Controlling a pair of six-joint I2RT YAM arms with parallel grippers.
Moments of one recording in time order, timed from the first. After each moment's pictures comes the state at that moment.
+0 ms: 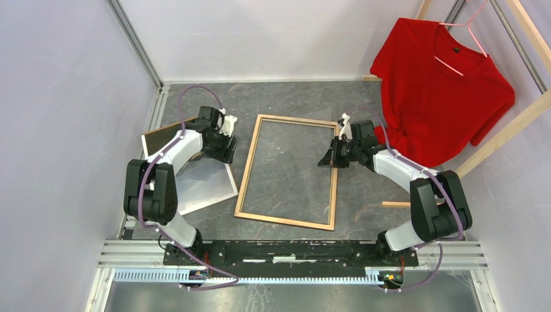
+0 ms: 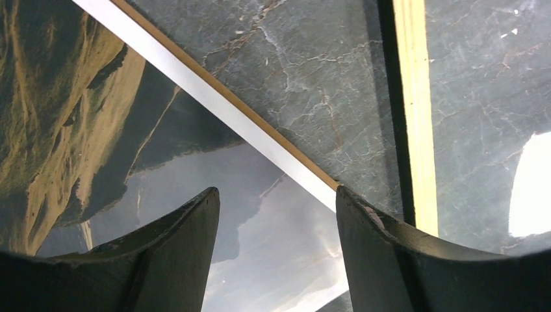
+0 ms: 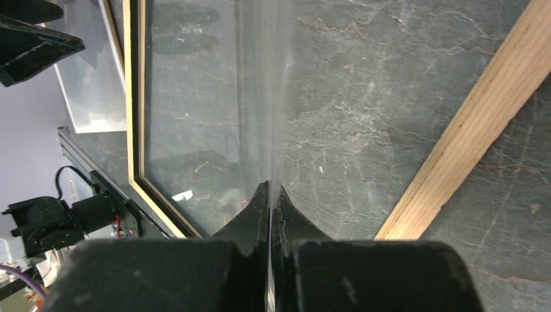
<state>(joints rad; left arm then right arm) -0.17 1.62 1.09 -0.62 0.13 0.24 0.27 1.49 0.81 -0.18 -0.53 0.48</state>
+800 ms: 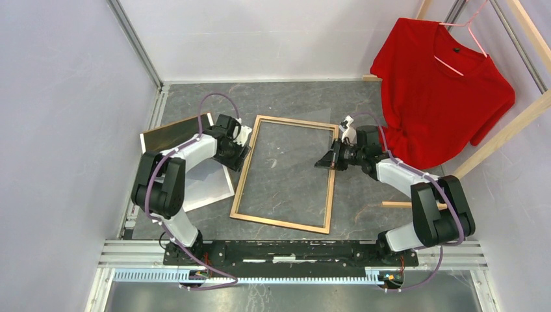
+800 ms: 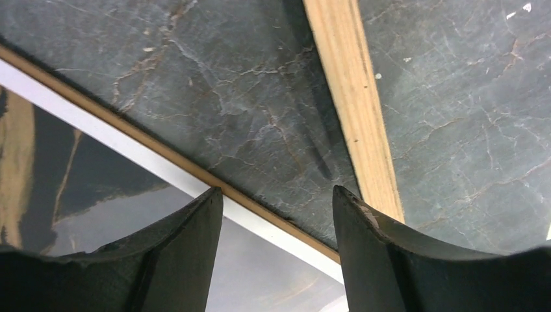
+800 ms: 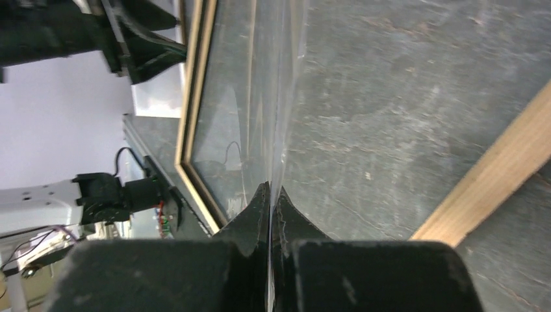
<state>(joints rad) -0.30 1.70 1.04 -0.54 0.05 0.24 0.25 1.46 0.68 0.04 -0.68 0.55</state>
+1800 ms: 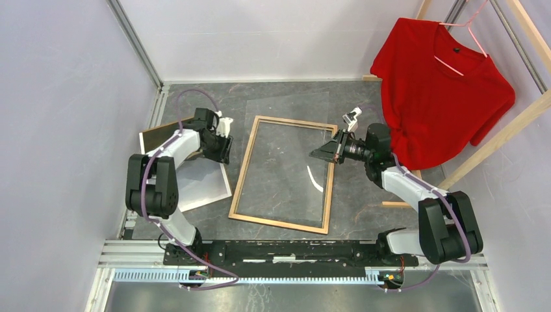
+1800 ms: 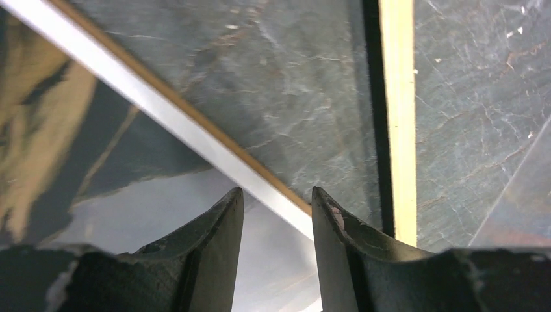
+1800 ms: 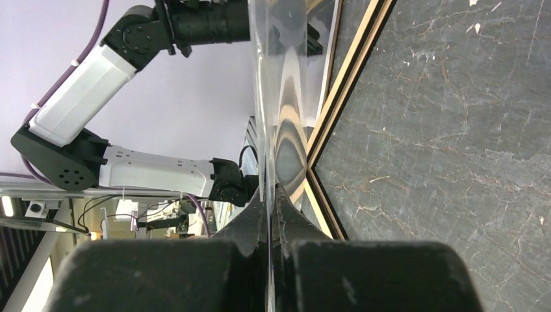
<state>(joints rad) -0.14 1.69 1.07 -0.59 0.23 0.24 0.23 1.32 0.61 0.46 -0.92 0.99</state>
